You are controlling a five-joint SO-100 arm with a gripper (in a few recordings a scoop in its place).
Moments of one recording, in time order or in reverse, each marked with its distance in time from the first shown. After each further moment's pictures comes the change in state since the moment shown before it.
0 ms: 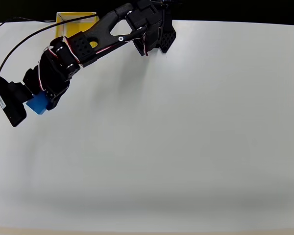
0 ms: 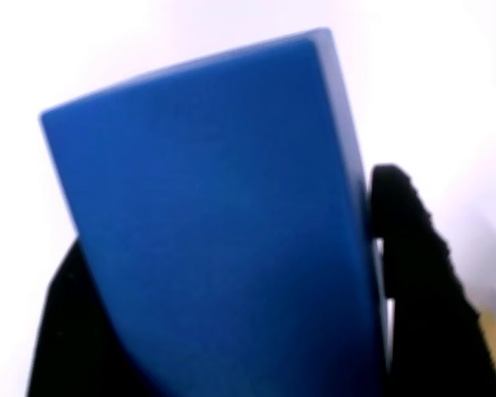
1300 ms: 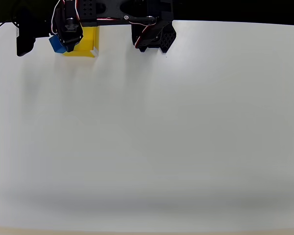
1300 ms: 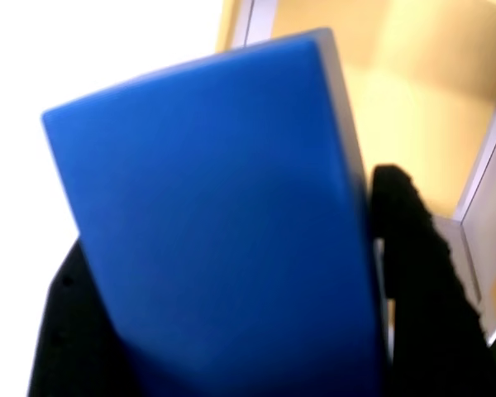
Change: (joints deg) arm 25.1 15.0 18.8 14.9 -3.3
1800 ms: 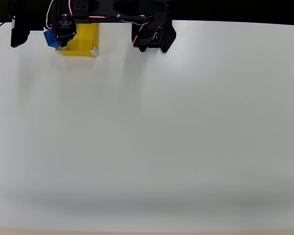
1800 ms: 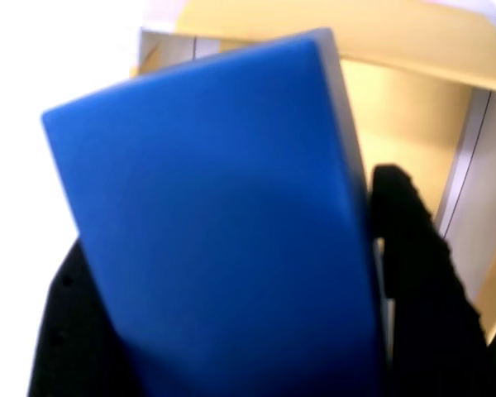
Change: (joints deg) arm 3.4 -6.2 -0.1 -5.1 0.4
